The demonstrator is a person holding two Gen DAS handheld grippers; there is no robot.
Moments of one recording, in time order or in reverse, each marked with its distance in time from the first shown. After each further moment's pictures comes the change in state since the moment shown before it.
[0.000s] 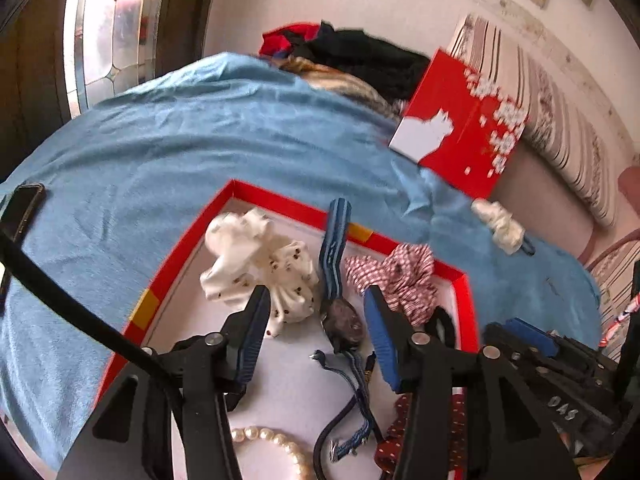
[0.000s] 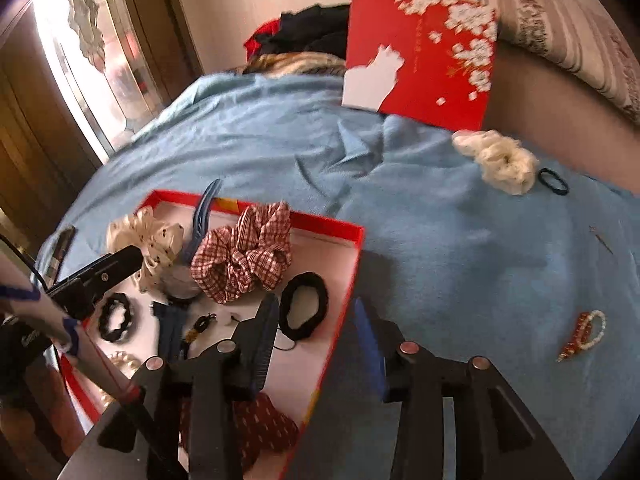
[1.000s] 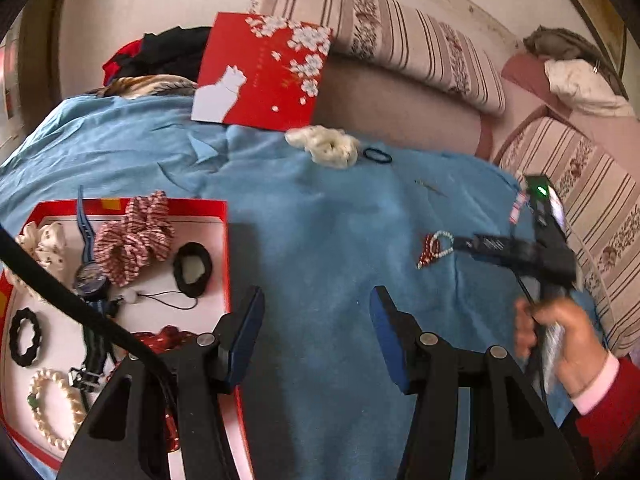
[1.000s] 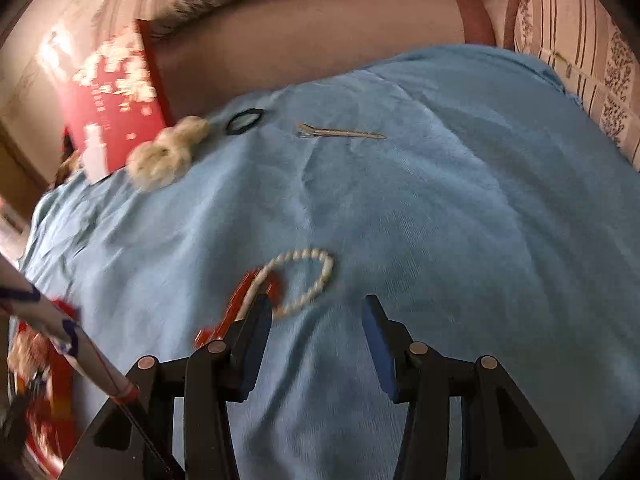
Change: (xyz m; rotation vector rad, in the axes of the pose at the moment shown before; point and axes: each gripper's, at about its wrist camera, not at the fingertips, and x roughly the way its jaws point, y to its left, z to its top) left arm -0.008 -0.178 -0.086 0.373 0.081 -0.271; right arm -0.027 -0.293 -0.067 0.515 0.005 -0.262
